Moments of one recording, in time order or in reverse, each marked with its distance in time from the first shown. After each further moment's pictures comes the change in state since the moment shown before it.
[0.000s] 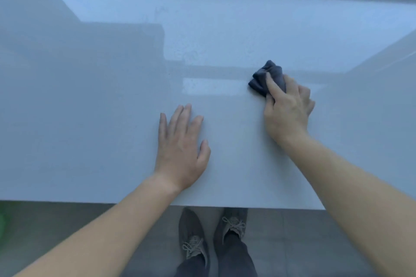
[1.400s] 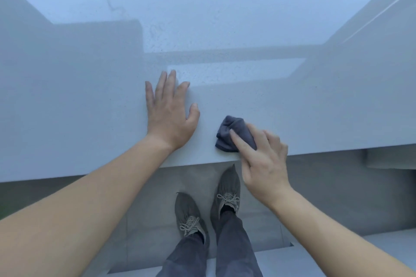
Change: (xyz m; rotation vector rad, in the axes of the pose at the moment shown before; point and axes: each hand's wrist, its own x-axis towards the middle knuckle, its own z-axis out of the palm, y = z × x) left_hand 0.002 0.030 0.010 0.009 0.023 0.007; right_hand -0.206 0.036 -0.019 0.005 0.018 -0.295
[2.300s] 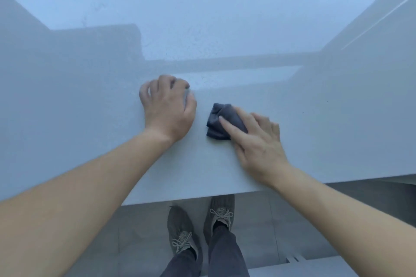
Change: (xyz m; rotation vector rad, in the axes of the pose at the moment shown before) left_hand 0.083 0.039 0.014 0.015 0.093 -0.037; right_hand 0.096 0.069 -0.007 -0.034 -0.112 -0.163
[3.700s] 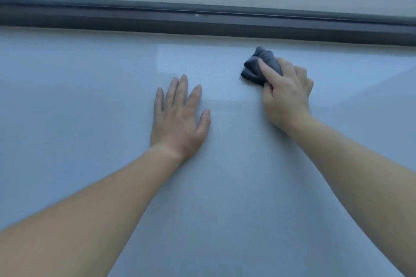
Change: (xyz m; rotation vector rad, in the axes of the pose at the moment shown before) left_hand 0.182 -0.016 0.025 0.165 -0.142 -0.053; right_hand 0.311 0.130 -0.001 0.018 0.087 0.274
